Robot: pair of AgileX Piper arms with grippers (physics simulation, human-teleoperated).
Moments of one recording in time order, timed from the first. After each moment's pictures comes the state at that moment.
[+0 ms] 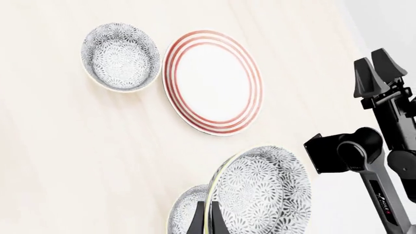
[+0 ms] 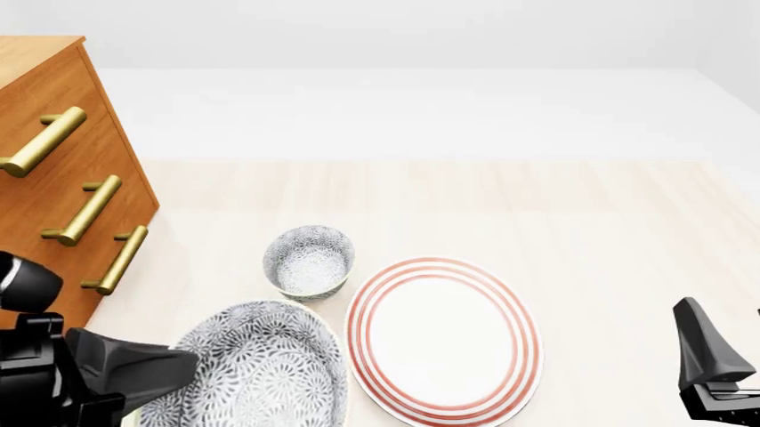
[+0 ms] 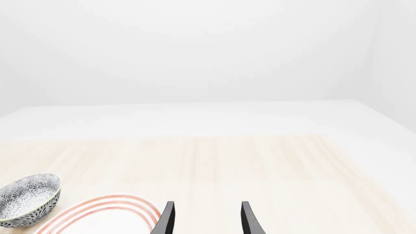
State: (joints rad) left arm -0.89 0.61 -0.72 0.91 -0.55; right arm 0.00 0.00 -0.01 0.00 0.02
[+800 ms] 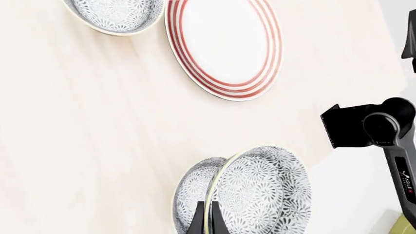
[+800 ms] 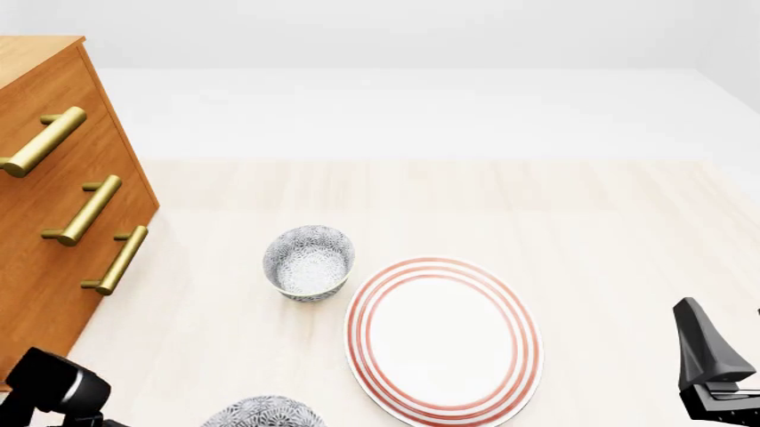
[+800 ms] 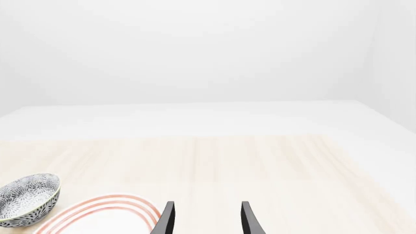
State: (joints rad) left arm -1.01 0.50 -0.42 0.81 -0.69; right arm 0.00 0.00 -0.01 0.00 0.02
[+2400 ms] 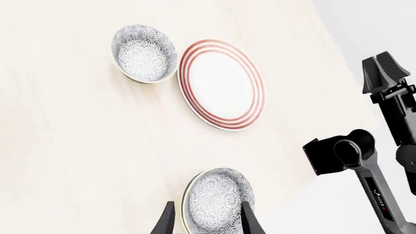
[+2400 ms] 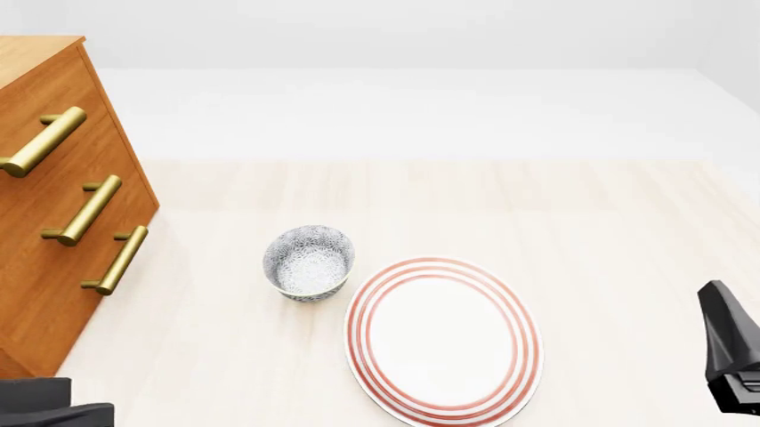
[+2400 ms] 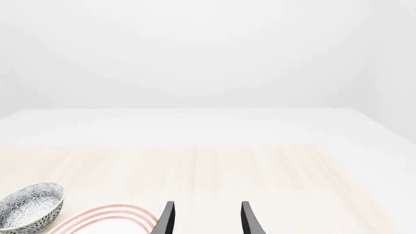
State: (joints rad) left arm -0.82 0.30 -0.67 1.06 -0.55; right arm 0.00 0.00 -0.13 0.11 0.00
